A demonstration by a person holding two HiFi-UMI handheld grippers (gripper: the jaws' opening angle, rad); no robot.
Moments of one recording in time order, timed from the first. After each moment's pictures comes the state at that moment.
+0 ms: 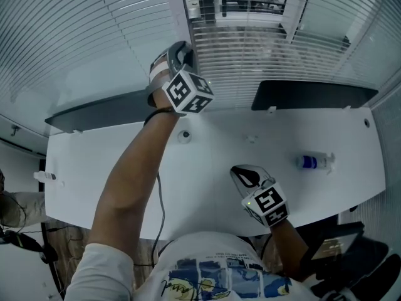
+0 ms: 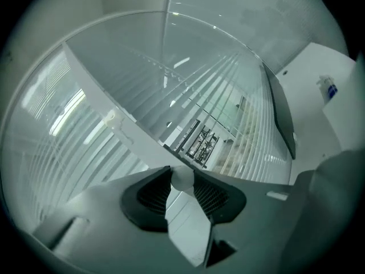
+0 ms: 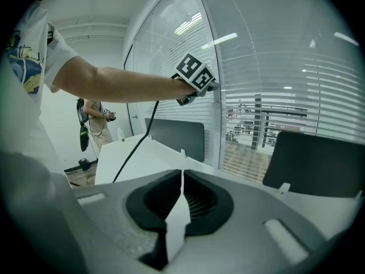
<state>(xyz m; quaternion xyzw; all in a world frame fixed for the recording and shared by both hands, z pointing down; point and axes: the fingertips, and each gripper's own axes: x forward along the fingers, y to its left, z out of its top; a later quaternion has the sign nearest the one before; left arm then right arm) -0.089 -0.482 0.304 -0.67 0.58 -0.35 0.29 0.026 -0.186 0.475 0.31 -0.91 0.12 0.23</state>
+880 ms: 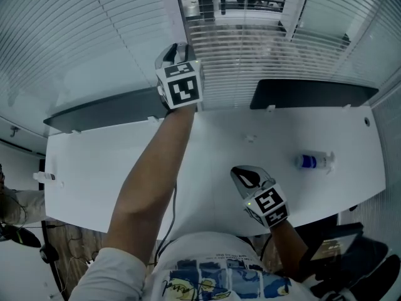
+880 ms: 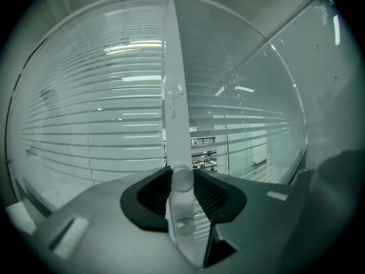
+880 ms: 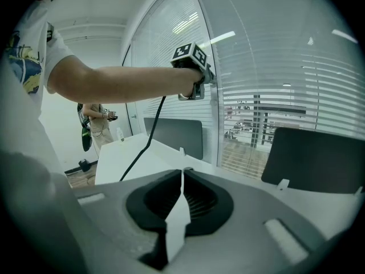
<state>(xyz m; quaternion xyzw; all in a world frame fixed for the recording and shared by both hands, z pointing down) -0.107 -0.478 0.302 -0.73 0.68 -0.08 -0.01 0.034 -0.186 0.490 0.32 -0.91 0.13 0.23</state>
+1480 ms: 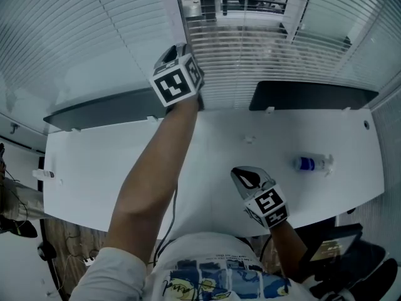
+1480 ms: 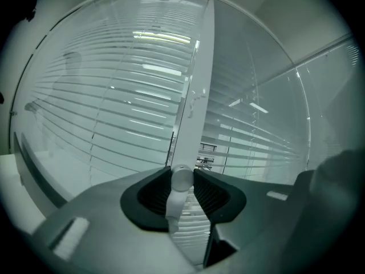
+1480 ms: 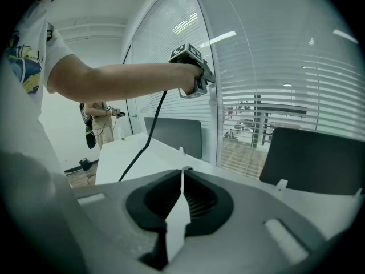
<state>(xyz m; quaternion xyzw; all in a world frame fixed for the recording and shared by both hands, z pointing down) -0.110 -0.477 0.305 -0.72 0.68 0.01 -0.12 0.043 -0.186 0.490 0.31 -0.91 0.13 0.23</state>
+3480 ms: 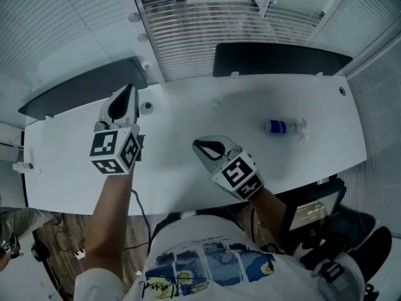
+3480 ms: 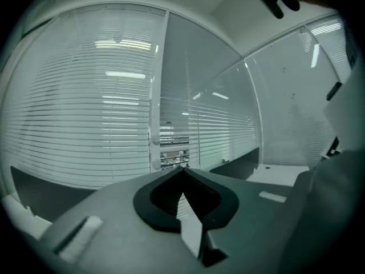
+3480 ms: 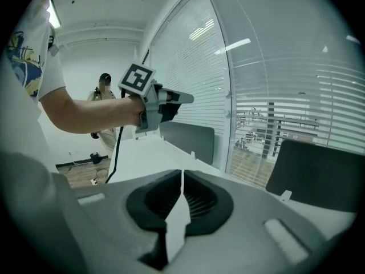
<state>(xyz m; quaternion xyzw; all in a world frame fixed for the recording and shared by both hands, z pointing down) -0.093 -0.269 0.340 -0.81 0.58 -0.07 -0.02 0.042 -0.146 0.460 0.25 -0.94 0.09 0.22</state>
